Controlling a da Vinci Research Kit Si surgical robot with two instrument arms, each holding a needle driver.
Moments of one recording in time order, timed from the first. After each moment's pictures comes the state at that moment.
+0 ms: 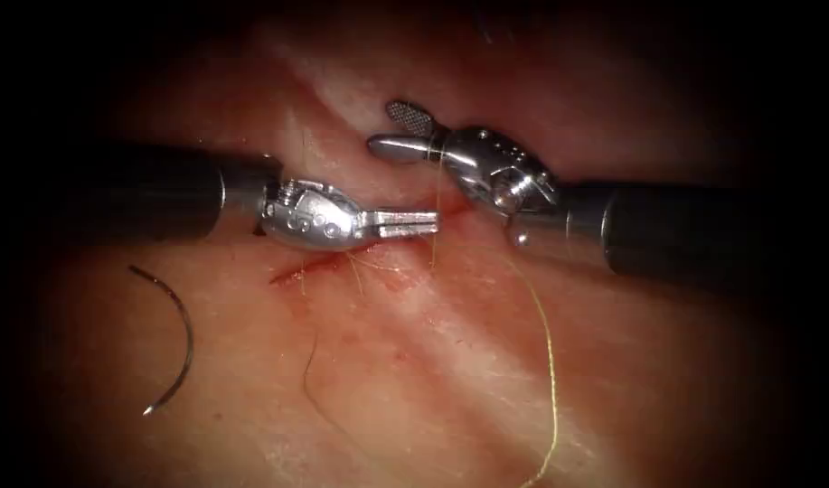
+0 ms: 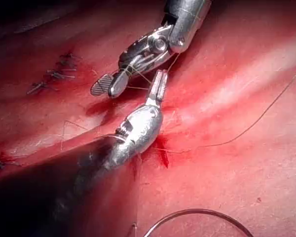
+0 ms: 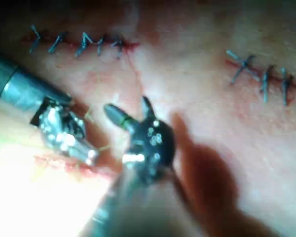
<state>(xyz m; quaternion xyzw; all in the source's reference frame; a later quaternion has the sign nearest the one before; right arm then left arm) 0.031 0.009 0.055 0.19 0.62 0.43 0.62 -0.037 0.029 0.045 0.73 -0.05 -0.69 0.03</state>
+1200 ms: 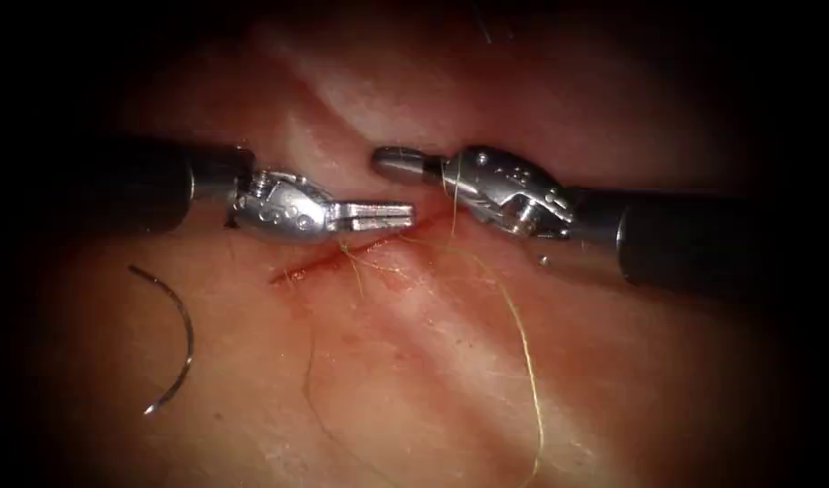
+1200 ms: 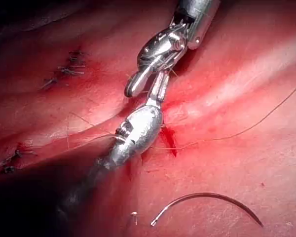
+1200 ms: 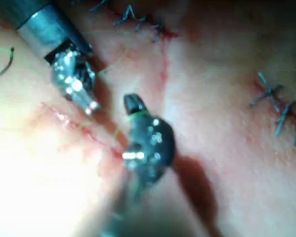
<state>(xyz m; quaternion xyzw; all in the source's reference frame) 0.030 0.006 0.053 0.14 0.65 0.29 0.69 -0.033 0.031 0.043 0.72 -0.05 -0.70 0.02</state>
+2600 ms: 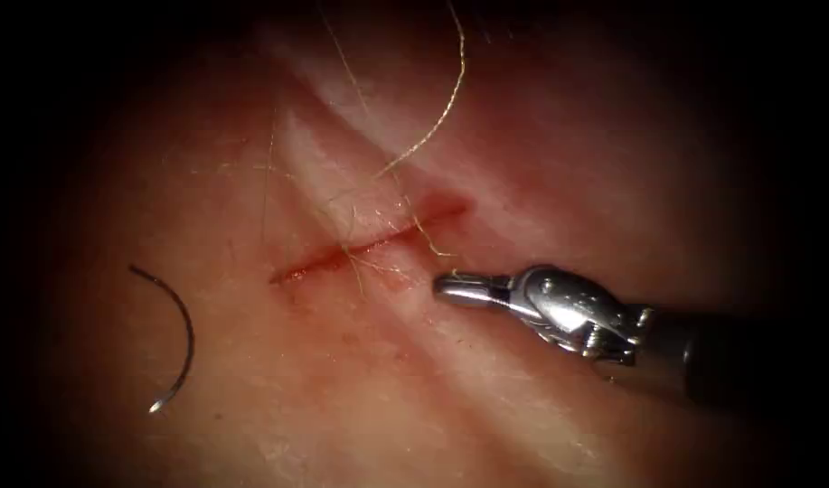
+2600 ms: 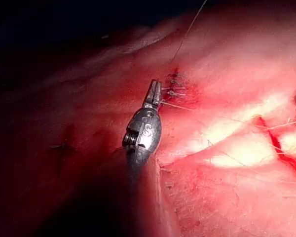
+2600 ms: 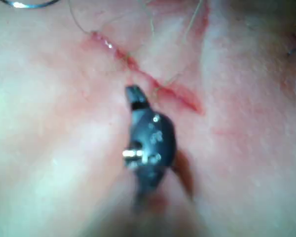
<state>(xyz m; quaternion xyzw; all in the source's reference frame) 0.023 -0.005 0.053 0.14 0.66 0.24 0.70 -0.022 0.055 0.042 0.64 -0.08 -0.76 -0.09</state>
